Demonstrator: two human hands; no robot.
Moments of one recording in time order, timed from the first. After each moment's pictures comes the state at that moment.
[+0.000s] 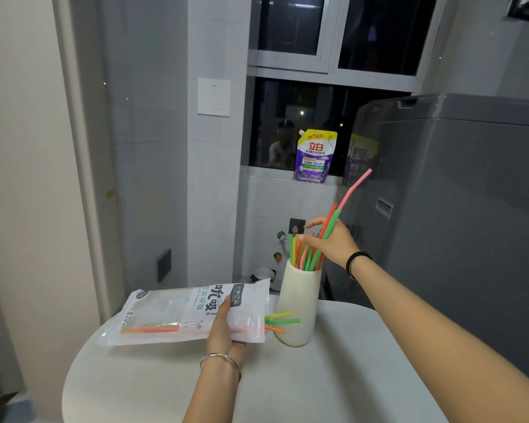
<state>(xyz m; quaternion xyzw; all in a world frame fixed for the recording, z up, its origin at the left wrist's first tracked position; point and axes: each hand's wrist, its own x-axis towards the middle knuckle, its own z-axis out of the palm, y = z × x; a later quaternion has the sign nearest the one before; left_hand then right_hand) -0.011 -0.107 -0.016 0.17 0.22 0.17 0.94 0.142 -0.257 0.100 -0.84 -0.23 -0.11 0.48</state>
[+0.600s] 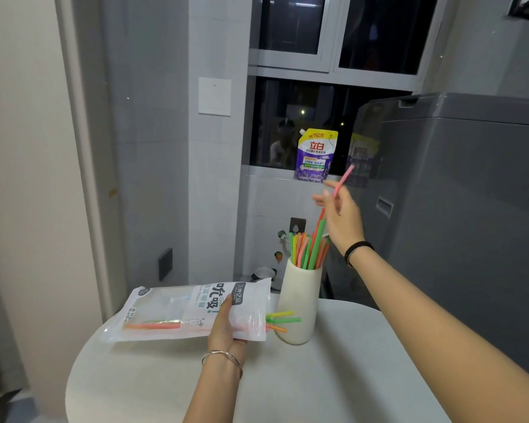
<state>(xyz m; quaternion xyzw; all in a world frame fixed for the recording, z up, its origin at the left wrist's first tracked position) -0.011 -0.106 -0.019 0.17 0.23 0.17 0.94 0.125 -0.247 0.132 -0.75 -0.24 -0.23 0.56</state>
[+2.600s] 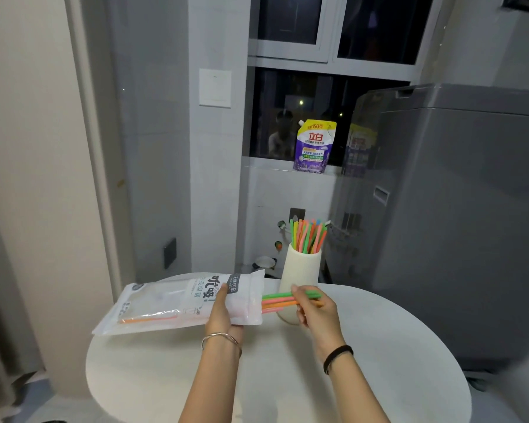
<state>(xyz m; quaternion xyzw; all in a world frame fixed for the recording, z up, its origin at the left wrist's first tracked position) -0.029 -0.099 -0.019 0.18 0.26 0.20 0.93 0.003 -0.247 -0.009 -0.64 -0.04 0.02 0.76</state>
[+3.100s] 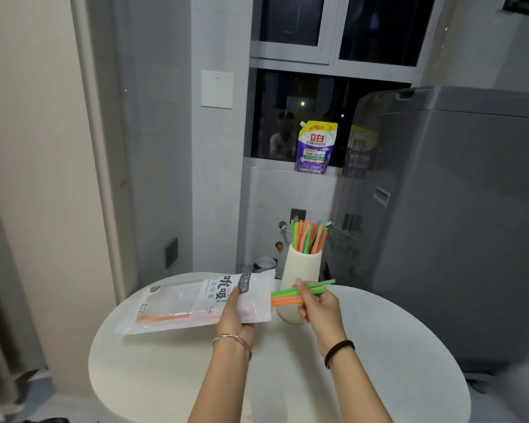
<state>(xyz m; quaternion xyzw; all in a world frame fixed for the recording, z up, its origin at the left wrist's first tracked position) -0.028 -0.116 -0.019 0.17 0.25 0.19 0.94 0.000 -0.246 0.003 -0.67 -0.05 0.01 0.74</state>
